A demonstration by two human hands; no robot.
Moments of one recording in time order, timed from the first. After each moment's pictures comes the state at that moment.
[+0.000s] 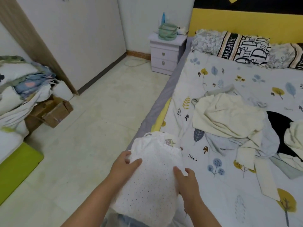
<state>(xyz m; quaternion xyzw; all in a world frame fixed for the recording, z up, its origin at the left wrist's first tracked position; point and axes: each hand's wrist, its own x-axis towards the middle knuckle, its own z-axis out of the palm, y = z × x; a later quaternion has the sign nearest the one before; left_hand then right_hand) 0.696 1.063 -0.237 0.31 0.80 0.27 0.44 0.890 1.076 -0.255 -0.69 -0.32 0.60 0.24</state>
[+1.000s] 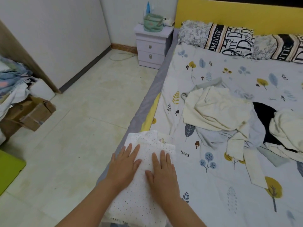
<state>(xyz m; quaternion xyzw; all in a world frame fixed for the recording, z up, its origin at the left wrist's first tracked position) 0.699 1.094 -0.279 0.65 0.73 -0.06 0.22 0.854 1.084 -0.276 -0.60 -0.75 0.27 0.00</state>
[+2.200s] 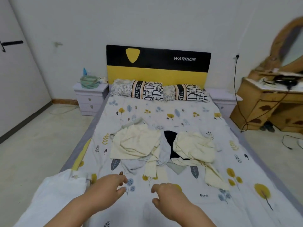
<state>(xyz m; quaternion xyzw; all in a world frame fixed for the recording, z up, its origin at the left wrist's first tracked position) 0.969 1.050 -0.092 0.82 0.53 -0.01 0.22 1.180 1.006 -0.090 -0.62 -0.75 0.23 -0.06</state>
